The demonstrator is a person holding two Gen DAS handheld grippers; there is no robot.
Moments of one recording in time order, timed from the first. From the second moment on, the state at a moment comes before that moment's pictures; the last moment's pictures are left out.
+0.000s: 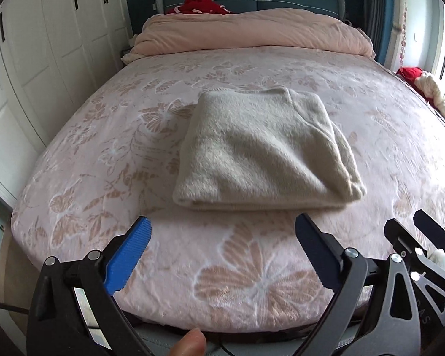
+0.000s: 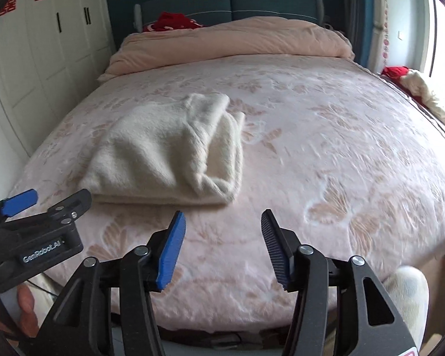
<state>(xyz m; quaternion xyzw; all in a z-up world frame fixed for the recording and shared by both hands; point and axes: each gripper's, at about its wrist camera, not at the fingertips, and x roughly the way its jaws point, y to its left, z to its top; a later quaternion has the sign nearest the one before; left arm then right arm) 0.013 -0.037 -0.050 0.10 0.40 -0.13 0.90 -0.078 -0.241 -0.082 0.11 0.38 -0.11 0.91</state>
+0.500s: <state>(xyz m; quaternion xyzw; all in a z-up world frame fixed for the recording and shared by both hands) -0.008 -0.038 -0.069 0.12 0.40 -0.13 0.90 -0.092 -0.226 -0.099 0.09 0.39 -0.13 0.91</state>
